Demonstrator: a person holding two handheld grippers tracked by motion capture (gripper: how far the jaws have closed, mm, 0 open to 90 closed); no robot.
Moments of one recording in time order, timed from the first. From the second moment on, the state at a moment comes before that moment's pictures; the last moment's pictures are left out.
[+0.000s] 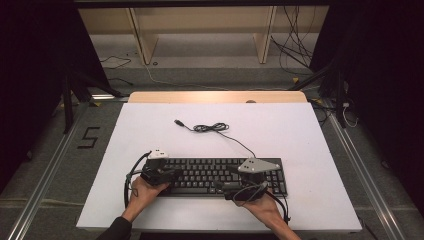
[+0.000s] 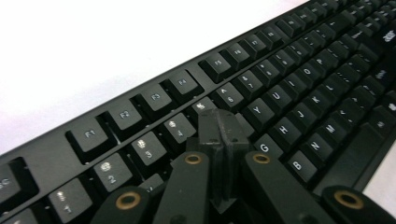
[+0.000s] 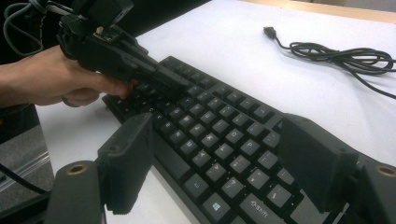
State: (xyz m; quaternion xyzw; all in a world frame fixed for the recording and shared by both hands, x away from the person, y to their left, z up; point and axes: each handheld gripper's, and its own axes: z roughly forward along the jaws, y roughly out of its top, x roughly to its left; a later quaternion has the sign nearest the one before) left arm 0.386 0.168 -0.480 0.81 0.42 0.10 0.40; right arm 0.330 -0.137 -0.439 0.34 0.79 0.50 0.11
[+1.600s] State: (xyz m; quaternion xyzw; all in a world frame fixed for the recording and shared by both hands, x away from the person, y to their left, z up) left arm 0.338 0.208 -0.450 0.73 0.41 0.12 0.53; right arm 0.349 -0.122 -0.442 0.34 0.79 0.49 0.11
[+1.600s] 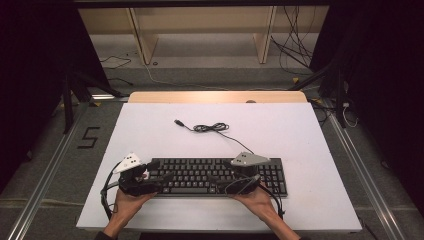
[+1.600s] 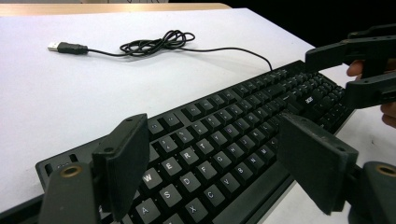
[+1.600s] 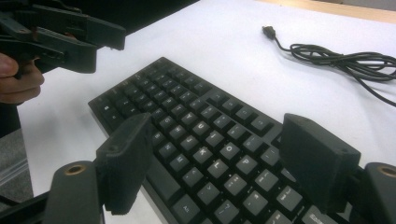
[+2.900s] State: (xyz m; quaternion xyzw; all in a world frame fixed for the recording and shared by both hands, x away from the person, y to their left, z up) left arm 0.326 0.210 -0.451 0.73 0.41 0.14 0.54; right arm 0.386 -0.083 -0.469 0.35 0.84 0.40 0.10
